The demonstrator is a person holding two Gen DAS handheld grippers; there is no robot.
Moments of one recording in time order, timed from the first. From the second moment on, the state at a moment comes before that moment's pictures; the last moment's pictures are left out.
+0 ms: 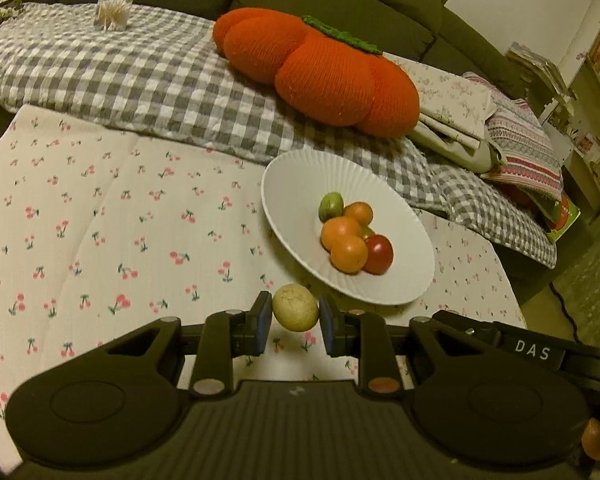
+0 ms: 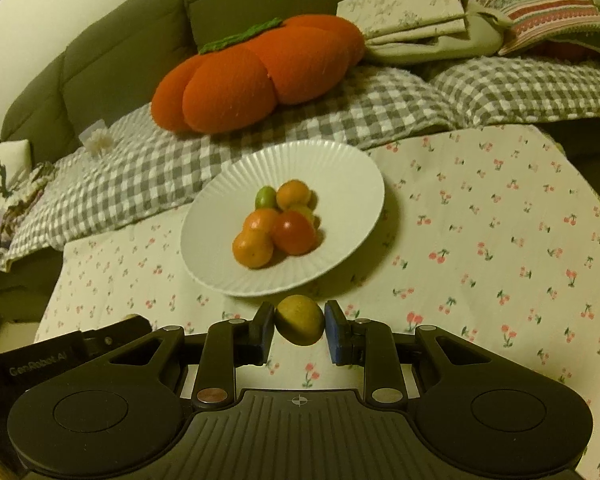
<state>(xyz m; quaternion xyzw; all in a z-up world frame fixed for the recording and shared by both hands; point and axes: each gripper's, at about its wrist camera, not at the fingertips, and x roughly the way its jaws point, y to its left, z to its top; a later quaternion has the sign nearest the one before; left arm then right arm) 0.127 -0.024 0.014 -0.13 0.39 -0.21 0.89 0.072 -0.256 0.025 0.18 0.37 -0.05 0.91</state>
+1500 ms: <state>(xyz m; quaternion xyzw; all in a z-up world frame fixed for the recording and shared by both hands) 0.210 -0.072 -0.006 -0.06 0.35 -0.21 0.91 0.168 -0.286 -0.003 0.13 0.36 -0.06 0.92</state>
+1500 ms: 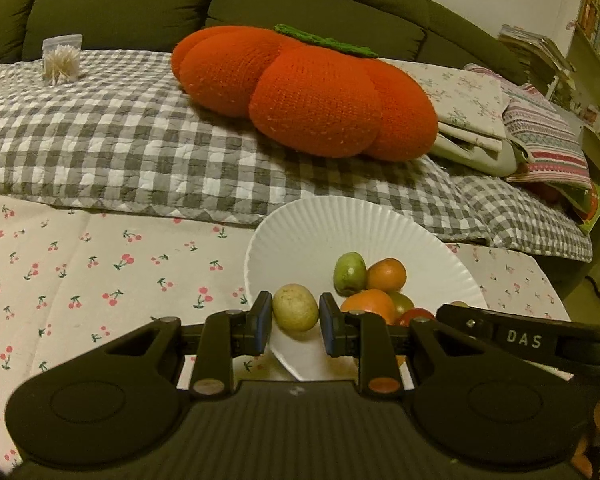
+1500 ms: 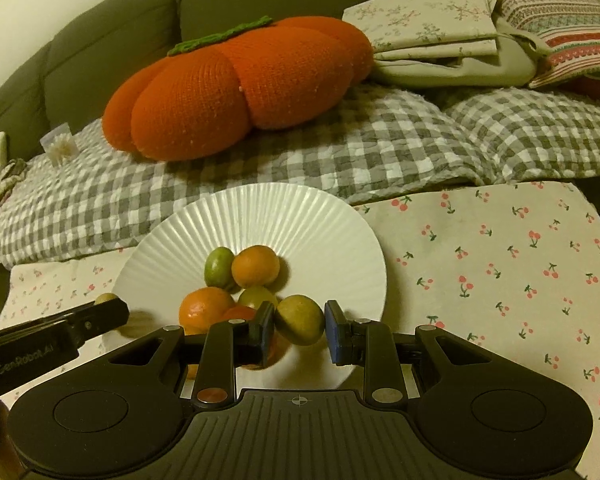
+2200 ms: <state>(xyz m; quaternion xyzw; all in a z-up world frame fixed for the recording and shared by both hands) 0.188 -0.053 0.017 -0.09 0.34 -0.22 0.91 0.151 -0.291 0.013 0.18 0.33 -0.05 0.93</state>
